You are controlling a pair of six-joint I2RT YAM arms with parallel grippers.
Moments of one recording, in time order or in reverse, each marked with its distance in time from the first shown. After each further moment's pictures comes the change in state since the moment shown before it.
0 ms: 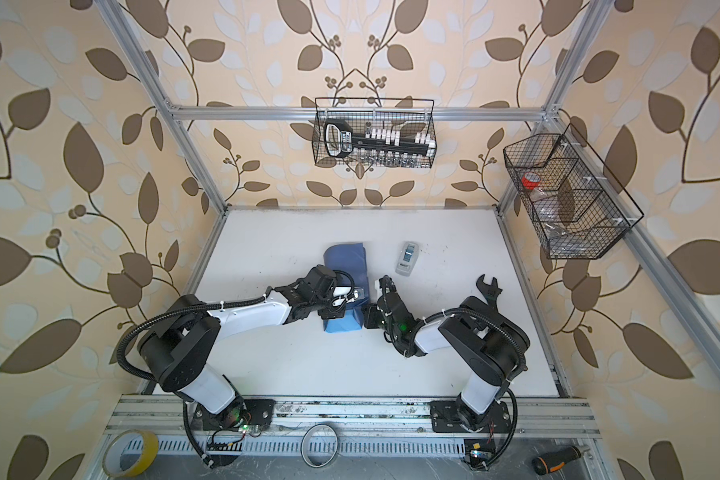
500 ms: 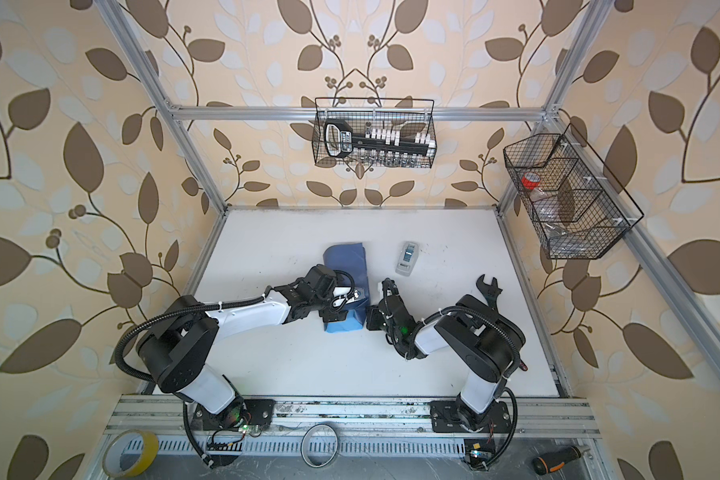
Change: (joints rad) left arm 0.000 -0.011 0.008 -0.023 0.080 -0.046; right arm 0.000 0.029 -0.027 0.042 0.031 -0.002
